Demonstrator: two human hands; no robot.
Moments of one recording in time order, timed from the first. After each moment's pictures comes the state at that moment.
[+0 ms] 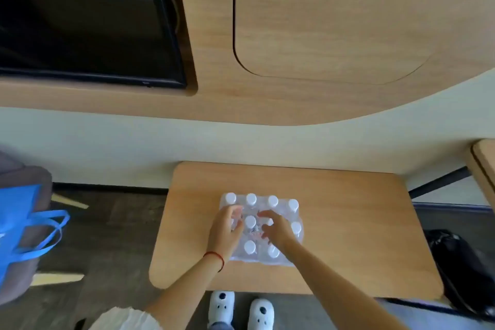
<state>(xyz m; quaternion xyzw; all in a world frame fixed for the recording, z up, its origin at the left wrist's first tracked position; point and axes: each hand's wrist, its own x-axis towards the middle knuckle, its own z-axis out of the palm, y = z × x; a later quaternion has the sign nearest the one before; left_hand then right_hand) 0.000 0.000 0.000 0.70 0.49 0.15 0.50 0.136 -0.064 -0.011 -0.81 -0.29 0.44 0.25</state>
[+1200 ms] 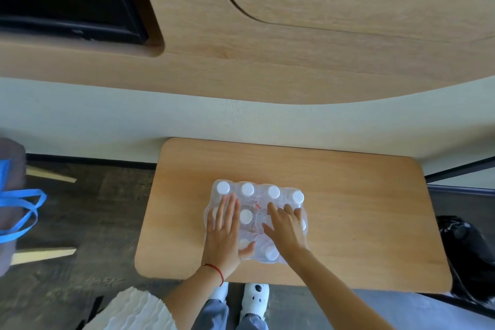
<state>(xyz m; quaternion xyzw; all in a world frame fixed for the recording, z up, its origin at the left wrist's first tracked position) 0.011 -0.013 -0.086 0.90 0.40 -0.07 0.15 0.165 -0.066 -0.077 -0.82 -0.54 0.19 -0.05</state>
